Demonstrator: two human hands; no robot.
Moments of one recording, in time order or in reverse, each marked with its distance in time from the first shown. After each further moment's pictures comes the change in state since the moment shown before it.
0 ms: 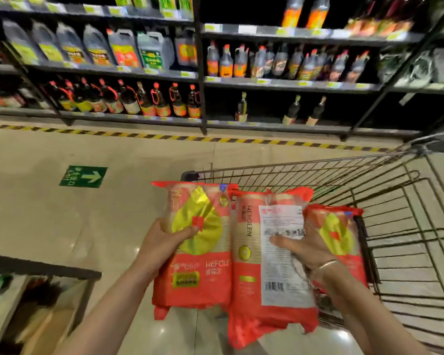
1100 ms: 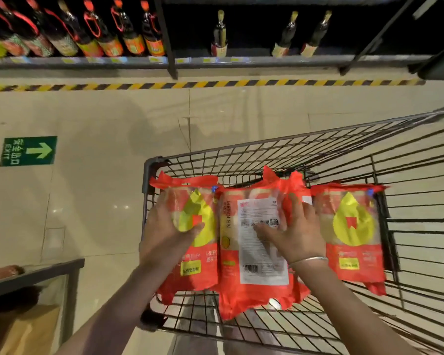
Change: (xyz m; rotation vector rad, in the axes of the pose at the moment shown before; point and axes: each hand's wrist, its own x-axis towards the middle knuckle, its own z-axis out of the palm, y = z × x) left_hand 0.137 -0.022 0.060 0.765 0.045 0.022; right_hand 0.112 0.017 0.035 -0.756 0.357 -0.031
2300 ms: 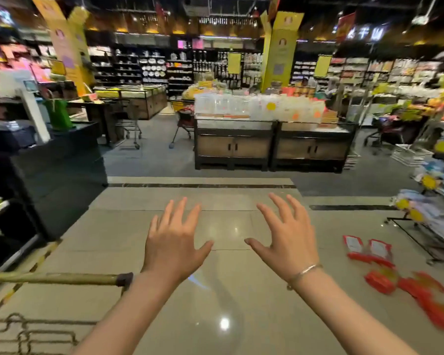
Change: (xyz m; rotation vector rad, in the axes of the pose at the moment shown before) left_hand -0.598 0.371 0.231 0.437 -0.100 2.145; right_hand -0.520 0.406 -0.313 -0.399 1.229 0.822
